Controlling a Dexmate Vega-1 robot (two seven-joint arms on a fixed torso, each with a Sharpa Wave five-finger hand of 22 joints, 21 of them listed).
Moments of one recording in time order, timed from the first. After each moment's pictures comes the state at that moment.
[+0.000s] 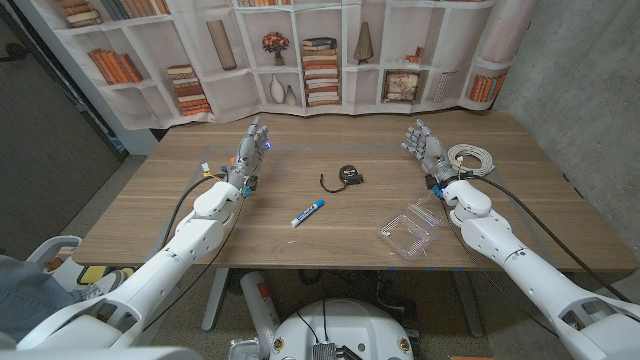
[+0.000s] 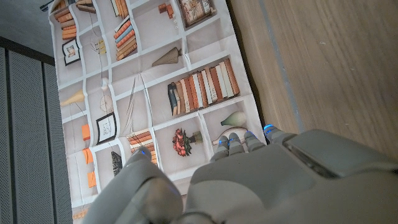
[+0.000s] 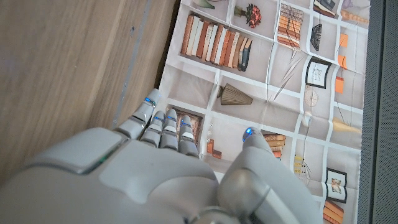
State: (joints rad) left arm 0.84 0.52 0.37 -1.31 -0.65 -0.26 -0.03; left_hand 0.16 -0.15 0.29 0.12 0.29 -0.10 0.06 0.18 0.18 -0.11 0.00 0.19 0.18 -0.17 0.02 0.18 0.18 -0.17 -0.03 0.19 0.18; right arm -0.84 -0.49 -0.39 -1.29 0.64 0.29 0.03; right_hand 0.20 -0.02 0.28 -0.04 0.22 0.16 0.09 0.19 0.19 0.15 0.12 0.23 0.18 0.08 0.04 0.20 0.19 0.17 -0.04 0.54 0.17
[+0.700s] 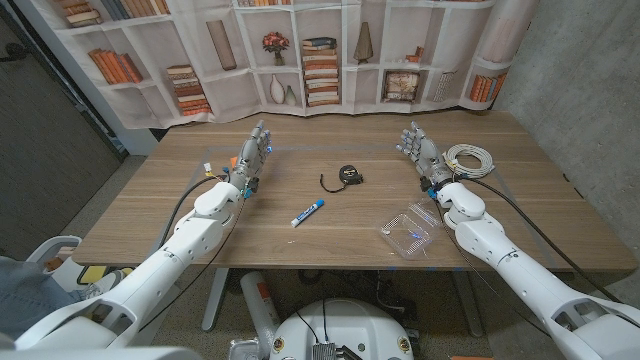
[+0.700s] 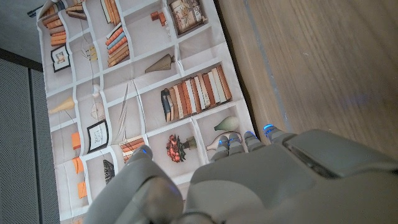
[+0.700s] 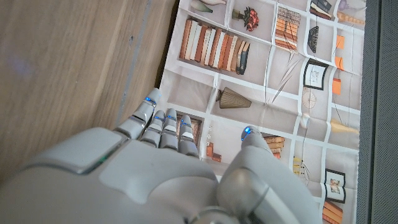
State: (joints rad) left arm 0.85 0.54 0.38 -1.34 -0.64 -0.20 -0.01; left_hand 0.17 -0.14 0.29 0.12 0.30 -0.10 0.06 0.19 0.18 -0.11 0.01 0.19 0.18 -0.17 0.02 0.18 0.18 -0.17 -0.03 0.19 0.18; right arm -0.84 -0.47 -0.40 -1.28 0.64 0.31 0.03; right_hand 0.20 -0.01 0.28 -0.05 0.22 0.17 0.08 0.20 0.19 0.18 0.11 0.23 0.18 0.10 0.03 0.20 0.19 0.18 -0.04 0.54 0.17
